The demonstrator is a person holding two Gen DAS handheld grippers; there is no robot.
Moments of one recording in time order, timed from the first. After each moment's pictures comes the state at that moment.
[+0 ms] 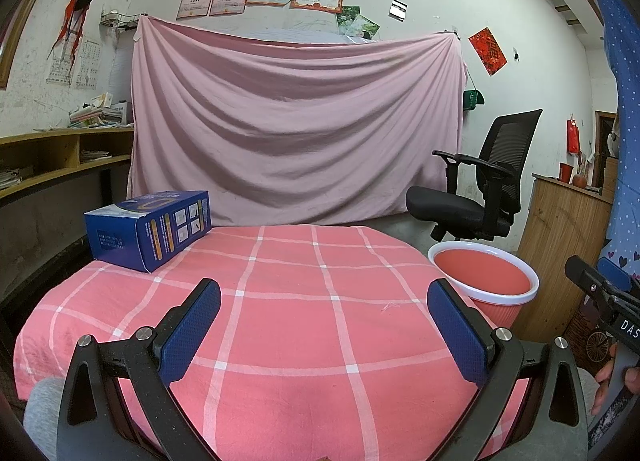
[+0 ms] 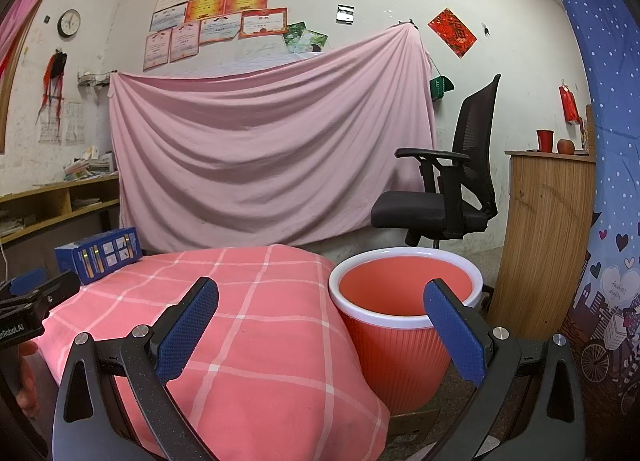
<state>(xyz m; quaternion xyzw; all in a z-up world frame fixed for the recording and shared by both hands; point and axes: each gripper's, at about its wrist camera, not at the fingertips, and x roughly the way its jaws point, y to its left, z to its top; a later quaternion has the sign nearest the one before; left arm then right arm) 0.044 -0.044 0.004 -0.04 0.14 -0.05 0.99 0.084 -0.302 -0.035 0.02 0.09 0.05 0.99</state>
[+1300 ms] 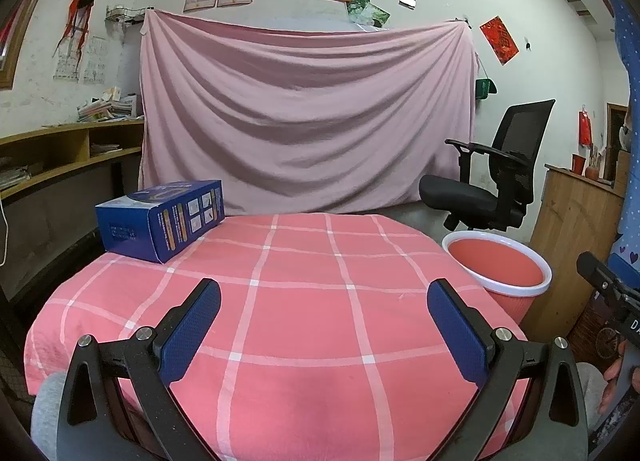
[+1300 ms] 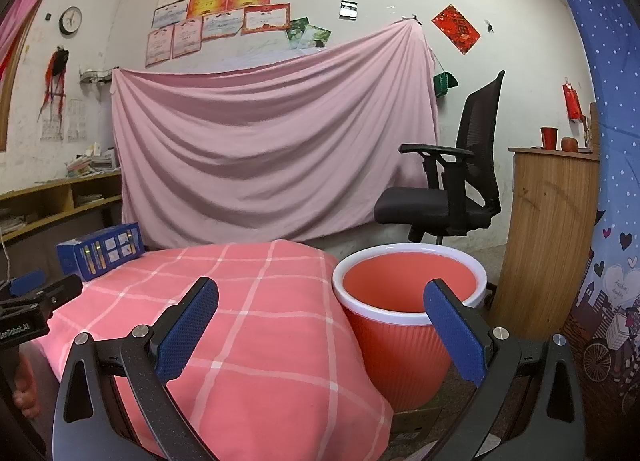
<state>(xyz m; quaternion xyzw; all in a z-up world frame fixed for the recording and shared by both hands) 0.047 -0.047 -0.003 -0.04 0.17 -0.02 0.99 0.082 -0.293 -0.037 0.02 0.10 0.05 0.99</state>
